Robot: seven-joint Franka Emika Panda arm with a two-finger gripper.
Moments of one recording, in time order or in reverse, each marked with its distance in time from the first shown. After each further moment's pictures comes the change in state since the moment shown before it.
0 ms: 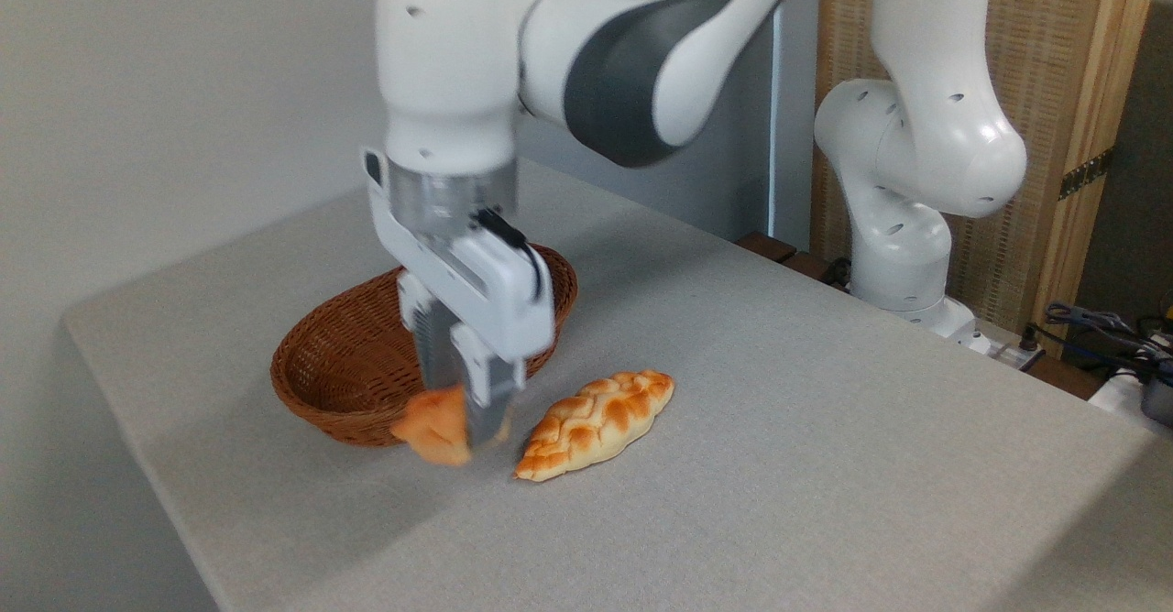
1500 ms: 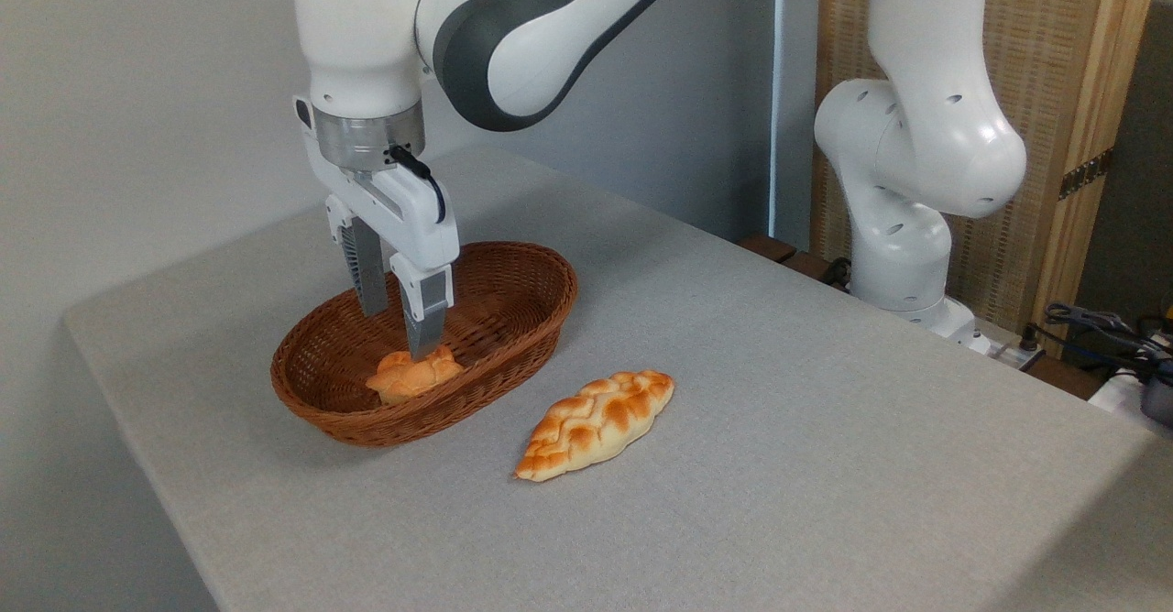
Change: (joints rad) arm -0.004 0.029 -0.275 0.015 -0.021 0.000 -0.319
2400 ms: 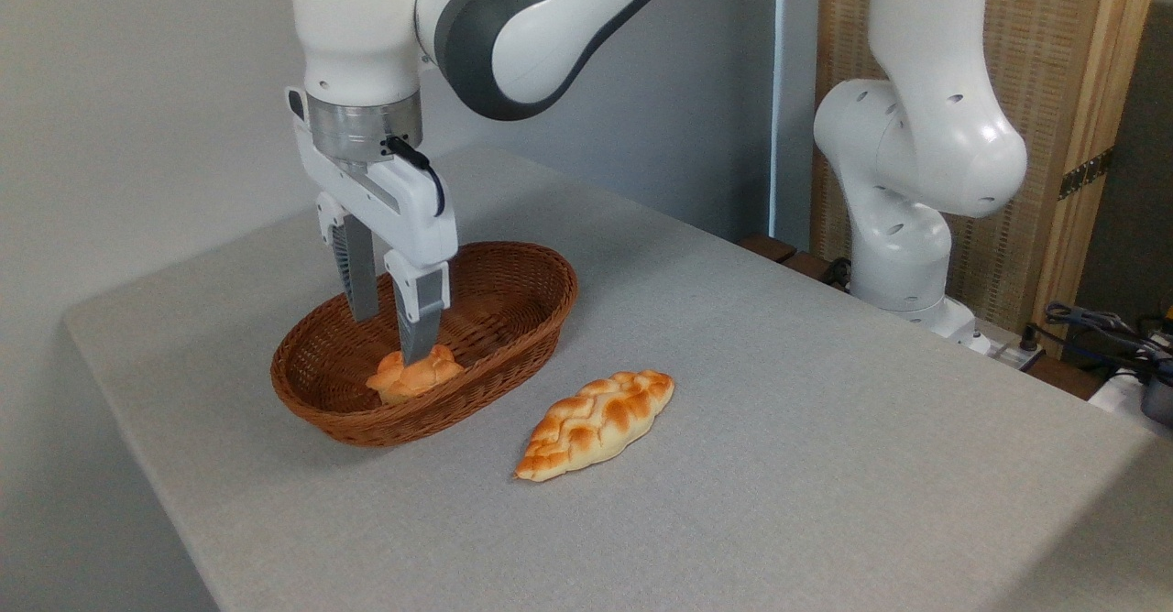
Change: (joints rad) arm 0.015 -0.005 0.027 0.028 0.037 0.000 0.000
